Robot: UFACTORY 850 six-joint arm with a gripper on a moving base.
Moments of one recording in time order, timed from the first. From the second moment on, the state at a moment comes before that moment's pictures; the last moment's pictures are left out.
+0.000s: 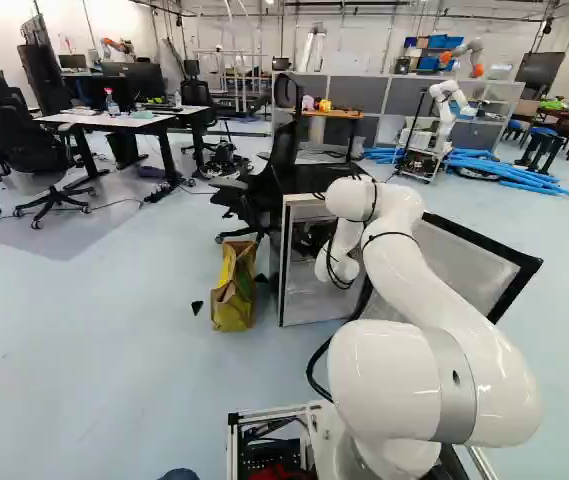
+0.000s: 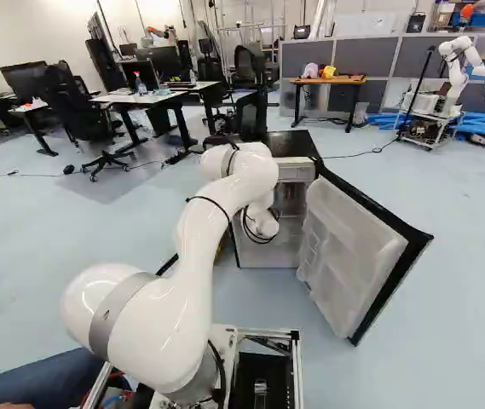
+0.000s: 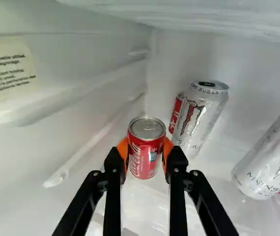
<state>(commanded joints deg) -15.5 -83.3 -90.1 -39.2 68.6 0.0</state>
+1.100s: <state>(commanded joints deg) -21.2 -69.6 -68.4 -39.2 68.6 0.0</state>
